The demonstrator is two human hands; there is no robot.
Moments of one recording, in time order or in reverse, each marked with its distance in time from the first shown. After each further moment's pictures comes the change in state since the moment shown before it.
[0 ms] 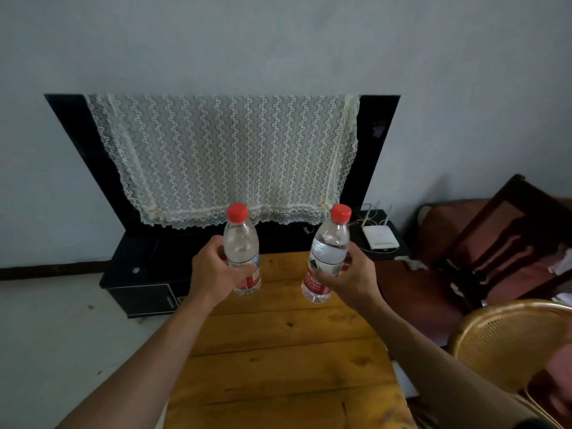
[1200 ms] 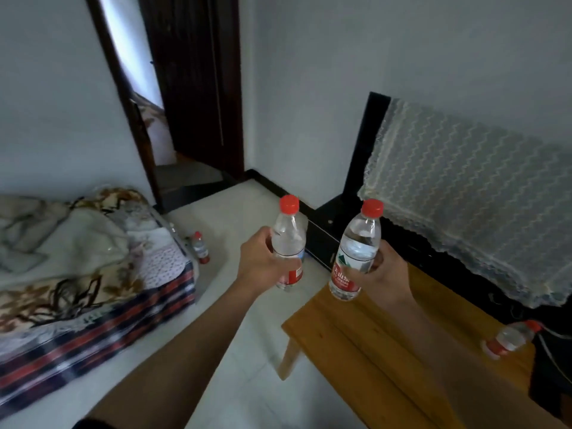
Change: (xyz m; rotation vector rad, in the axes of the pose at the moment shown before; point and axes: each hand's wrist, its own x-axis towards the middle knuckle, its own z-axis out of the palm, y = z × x) left_hand -0.362 -0.015 -0.165 0.013 0.693 -0.338; right_hand -0.215 -0.141 0.115 0.037 -0.701 -0.436
